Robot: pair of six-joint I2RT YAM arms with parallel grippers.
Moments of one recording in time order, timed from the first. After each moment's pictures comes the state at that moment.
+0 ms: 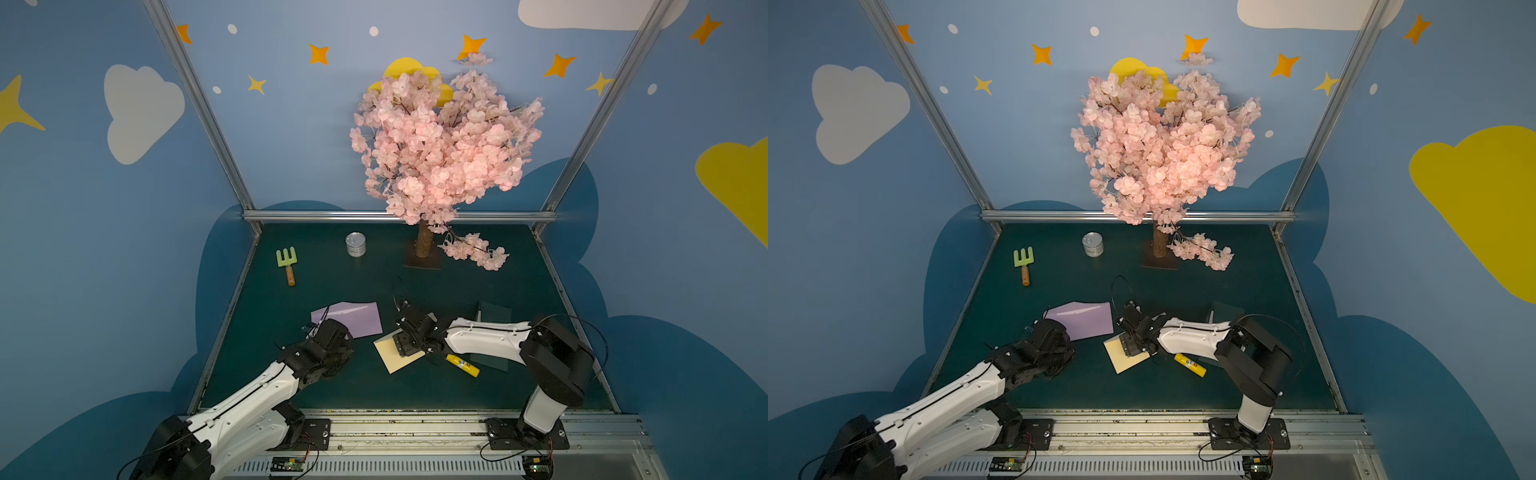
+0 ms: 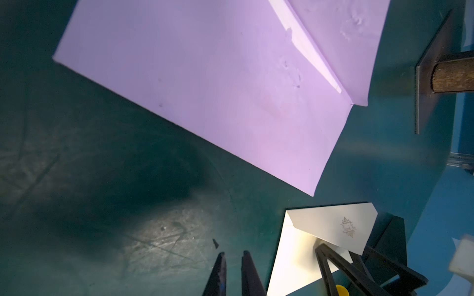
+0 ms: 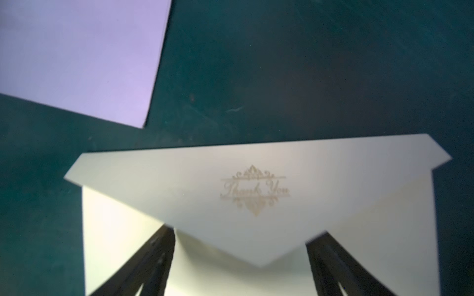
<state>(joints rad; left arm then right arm) -0.60 0.94 0.43 -0.49 -0.05 -1.35 1.02 1.68 0.97 -0.39 0.21 0.45</state>
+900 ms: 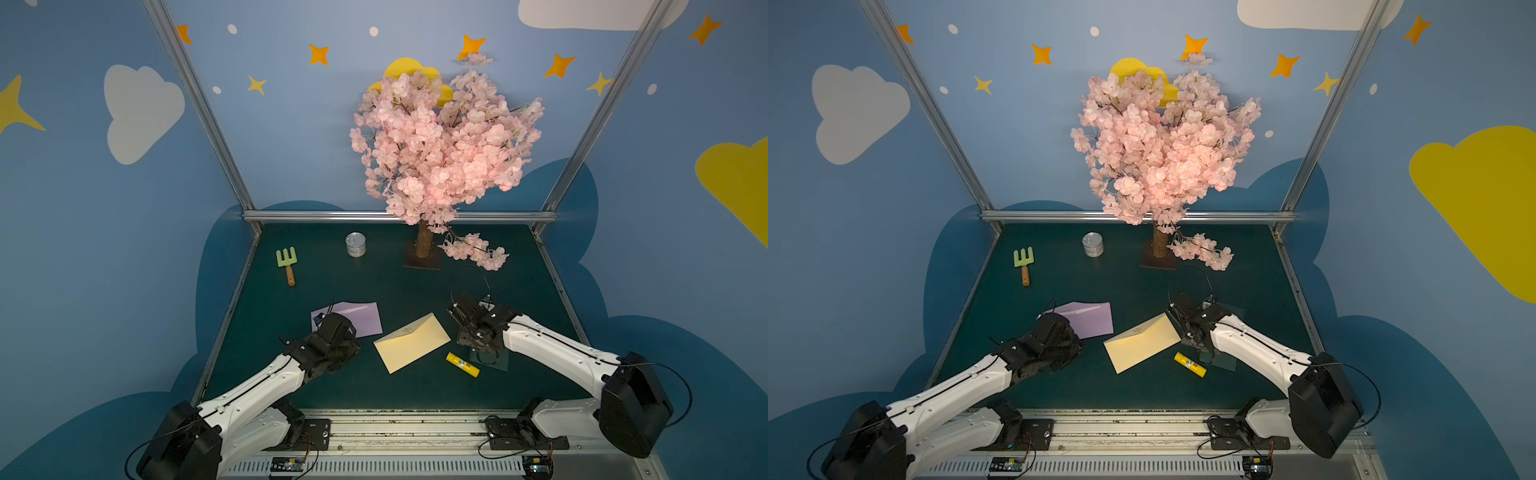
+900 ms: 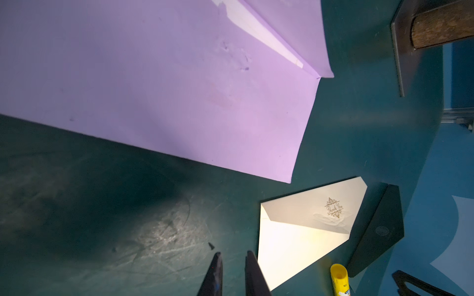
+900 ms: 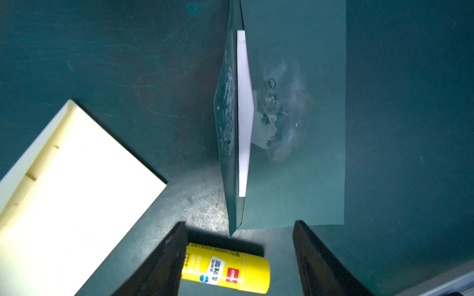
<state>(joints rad) -0.58 1.02 0.46 -0.37 0.03 -1.21 0.74 1.37 0.86 -0.92 0.37 0.99</state>
